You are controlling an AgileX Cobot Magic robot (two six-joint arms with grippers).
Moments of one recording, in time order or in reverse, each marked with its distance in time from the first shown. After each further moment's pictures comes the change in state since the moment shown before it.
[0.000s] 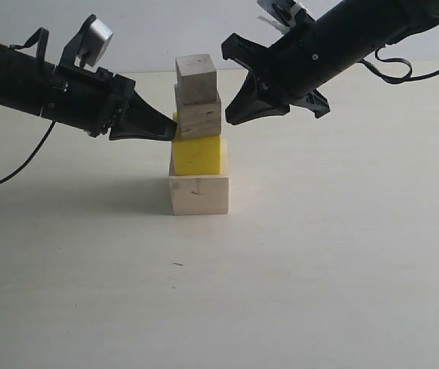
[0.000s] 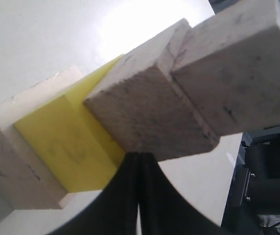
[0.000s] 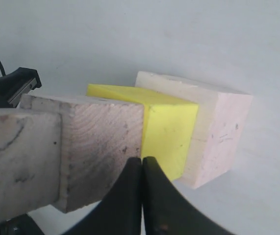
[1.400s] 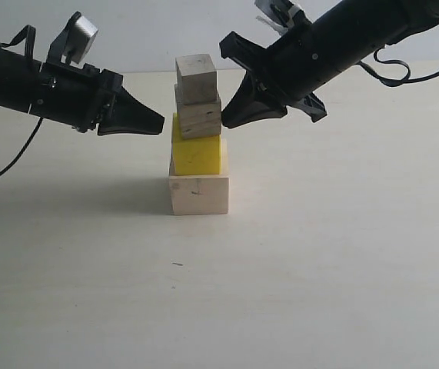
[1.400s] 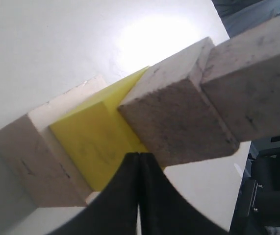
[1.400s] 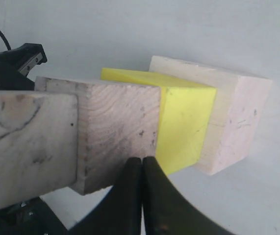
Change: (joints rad) left arm 0.043 0.000 0.000 0.000 -0.012 0.000; right arm 0.000 0.000 0.000 0.026 0.056 0.000
